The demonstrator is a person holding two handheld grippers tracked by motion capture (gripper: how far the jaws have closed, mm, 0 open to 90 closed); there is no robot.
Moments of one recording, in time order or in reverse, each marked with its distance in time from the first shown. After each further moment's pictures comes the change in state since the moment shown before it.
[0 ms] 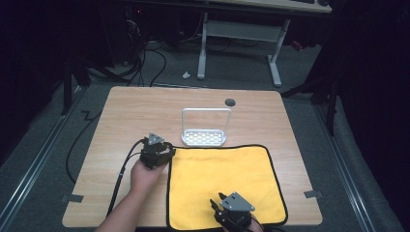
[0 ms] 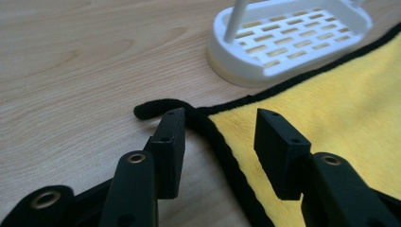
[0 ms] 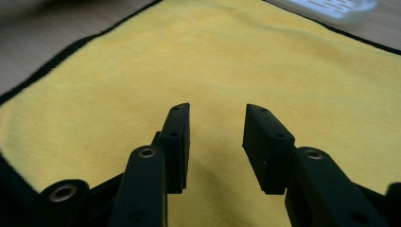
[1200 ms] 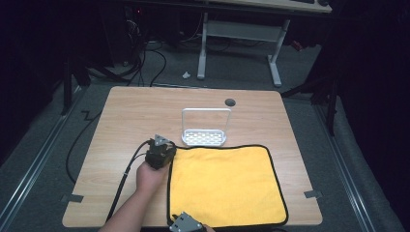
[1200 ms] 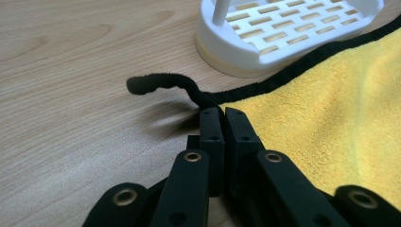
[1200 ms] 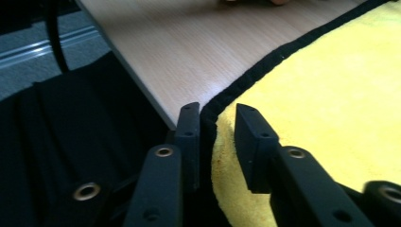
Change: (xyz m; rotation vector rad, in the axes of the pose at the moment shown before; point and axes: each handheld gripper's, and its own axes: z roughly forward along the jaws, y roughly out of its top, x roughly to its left) left arm -0.012 -0.006 0.011 0.011 0.000 0.041; right arm 0.106 0.007 0.043 0.028 0.204 -0.209
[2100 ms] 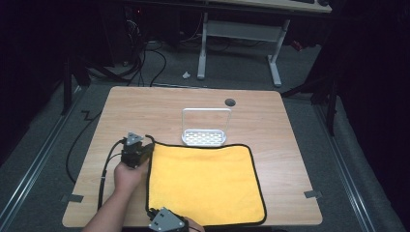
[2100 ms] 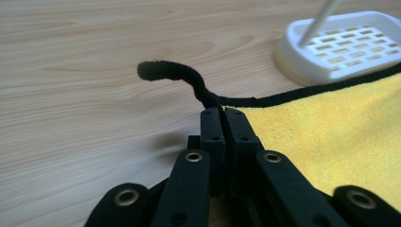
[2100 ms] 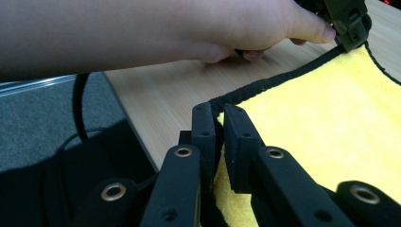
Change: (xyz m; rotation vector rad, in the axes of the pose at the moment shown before) left arm 0.065 -0.015 -0.056 -0.098 0.086 -0.073; right arm 0.022 0.055 0.007 -0.151 0.022 -0.084
